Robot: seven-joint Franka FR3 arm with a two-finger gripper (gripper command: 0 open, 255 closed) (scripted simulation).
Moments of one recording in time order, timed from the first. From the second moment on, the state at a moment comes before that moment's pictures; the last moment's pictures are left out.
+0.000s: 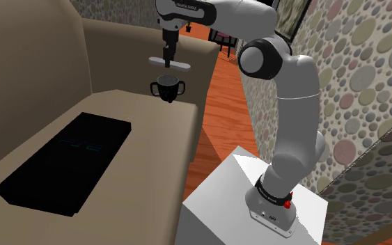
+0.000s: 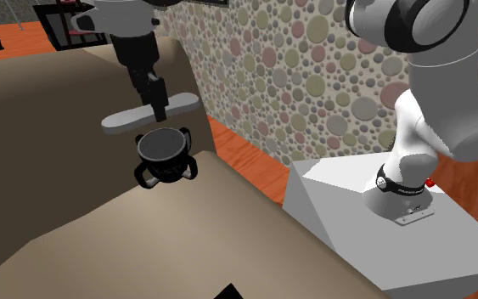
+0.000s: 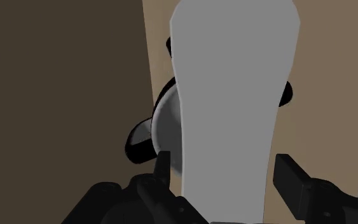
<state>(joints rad) -0.11 0.52 0.04 -1.07 -0.06 1.59 -0.61</state>
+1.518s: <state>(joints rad) -0.14 0.51 0.04 -1.26 -0.06 1.79 -0.63</state>
